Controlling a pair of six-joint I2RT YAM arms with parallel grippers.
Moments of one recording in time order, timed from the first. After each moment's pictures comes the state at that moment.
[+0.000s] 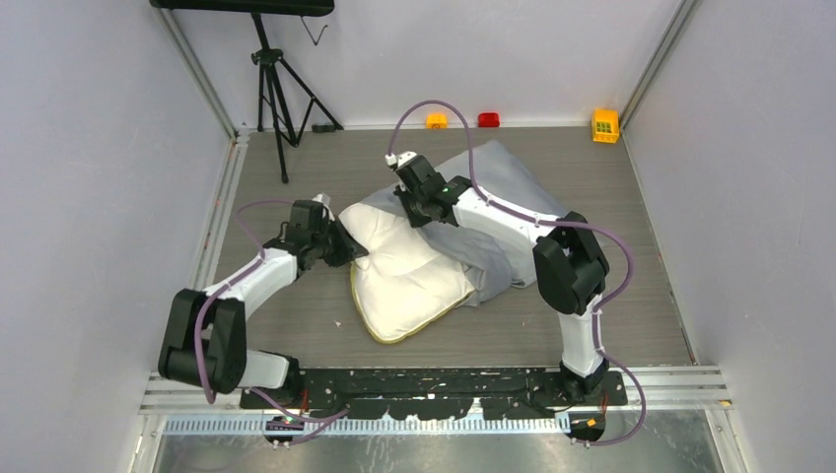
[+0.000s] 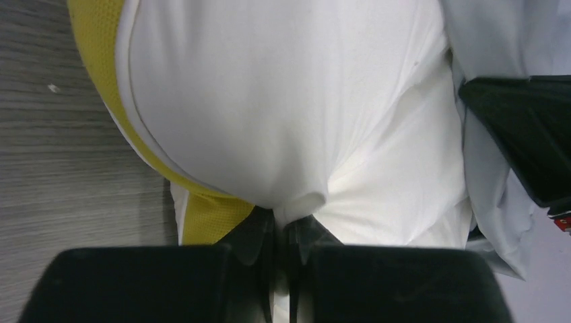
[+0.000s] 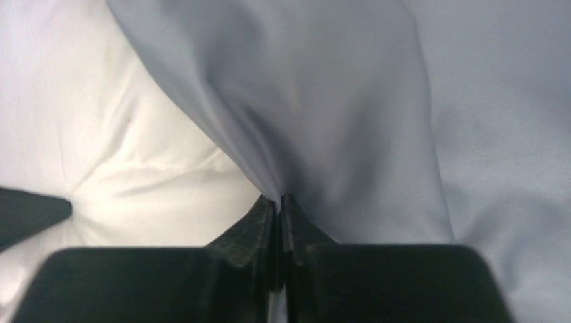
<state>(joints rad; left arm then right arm) -0.23 1.37 0.70 -0.14 0.30 -0.73 0.76 1.99 1.62 -0.47 0.16 0.19</state>
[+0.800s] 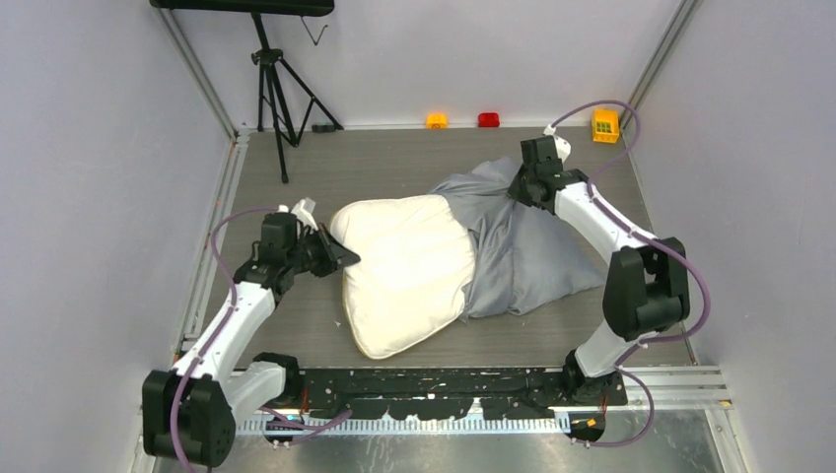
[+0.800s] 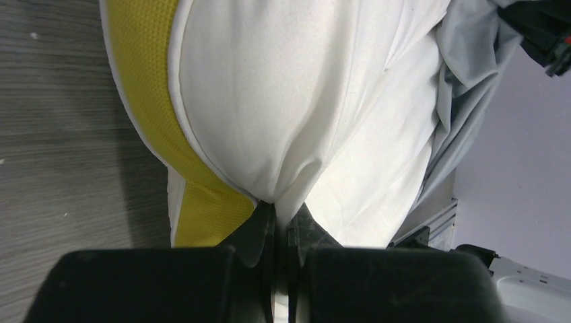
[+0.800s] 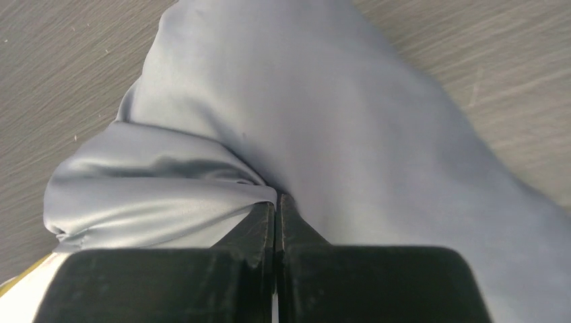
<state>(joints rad) -0.17 1.03 0.62 -0.26 0.45 -0.67 0.24 1.66 1.25 -0.40 0.20 0.67</state>
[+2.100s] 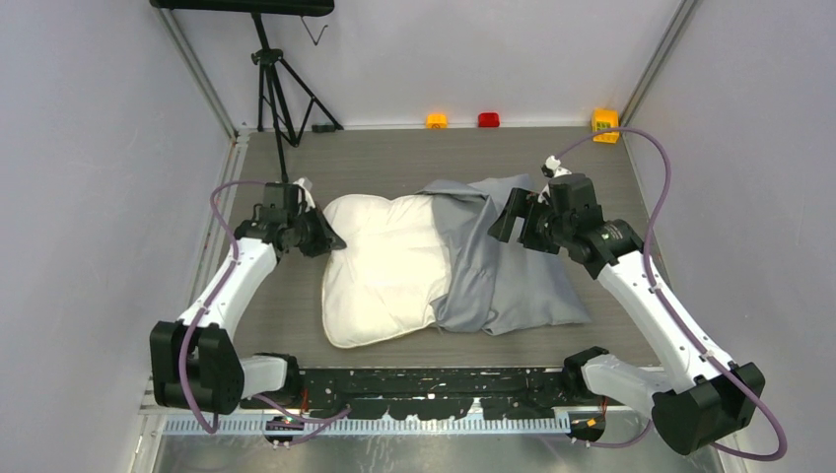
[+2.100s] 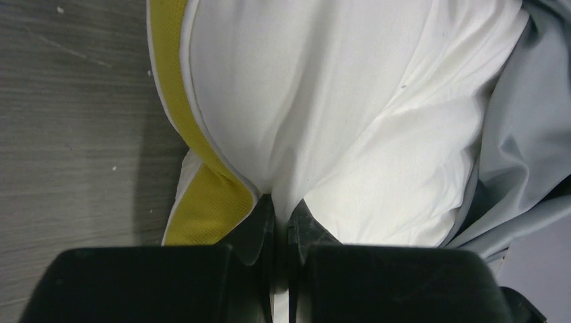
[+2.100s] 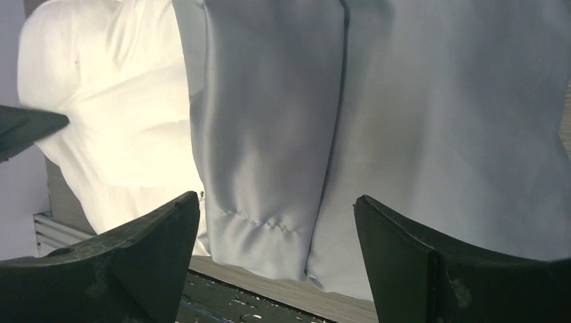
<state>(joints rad) -0.12 1.23 0.89 -0.57 0.31 -0.53 0.35 1.06 1.04 -0.69 -0.12 0.55</state>
